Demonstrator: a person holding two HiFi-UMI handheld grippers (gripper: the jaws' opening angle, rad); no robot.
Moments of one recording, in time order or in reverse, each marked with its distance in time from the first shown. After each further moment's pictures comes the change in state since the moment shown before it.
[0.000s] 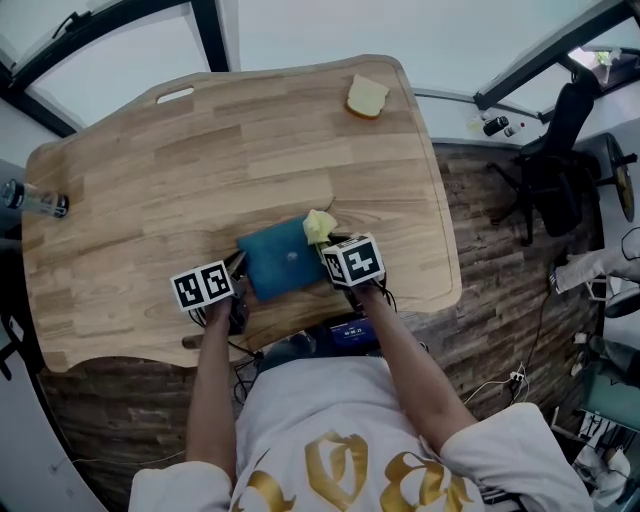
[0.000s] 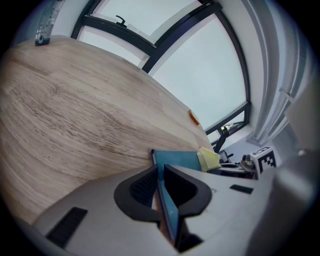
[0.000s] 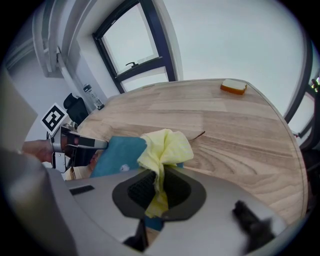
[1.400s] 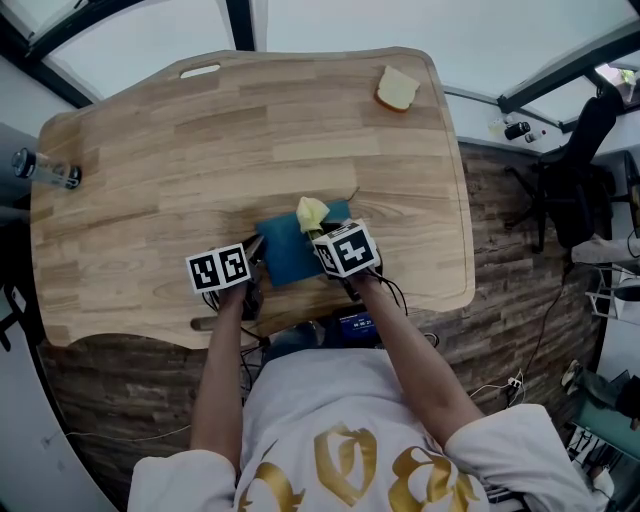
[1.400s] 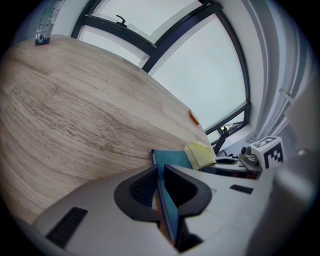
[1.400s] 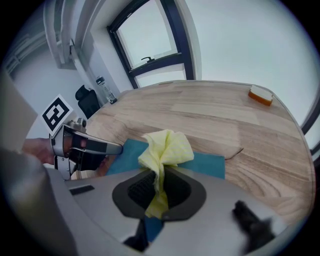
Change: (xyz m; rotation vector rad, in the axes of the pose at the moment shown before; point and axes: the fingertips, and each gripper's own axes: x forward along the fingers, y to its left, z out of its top) left arm 0.000 -0.001 0.000 -0.004 -0.001 -0.003; right arm 0.027 0.054 0.023 -0.124 0.032 0.078
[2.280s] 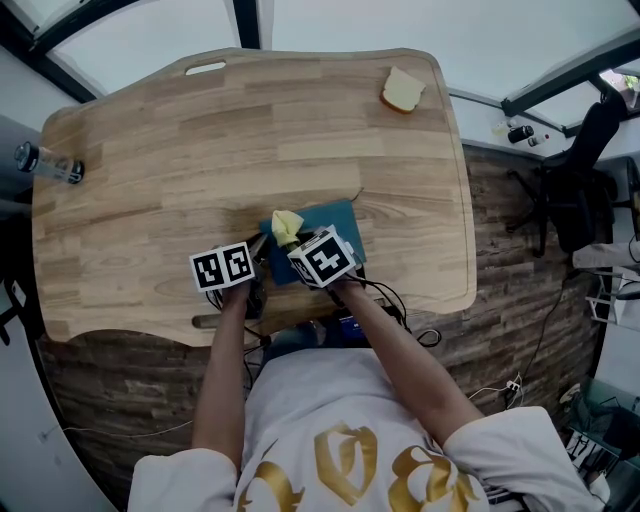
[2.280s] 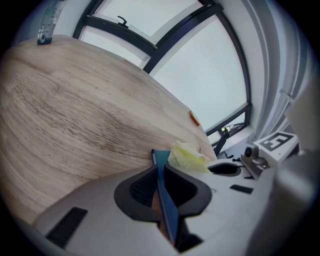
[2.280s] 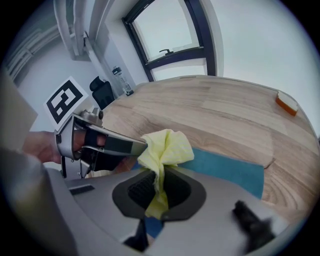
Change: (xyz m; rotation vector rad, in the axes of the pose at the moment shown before) left arm -0.001 0.000 0.000 -0.009 -0.010 0.006; right arm 0.022 0.063 0.004 -0.128 0.055 0.113
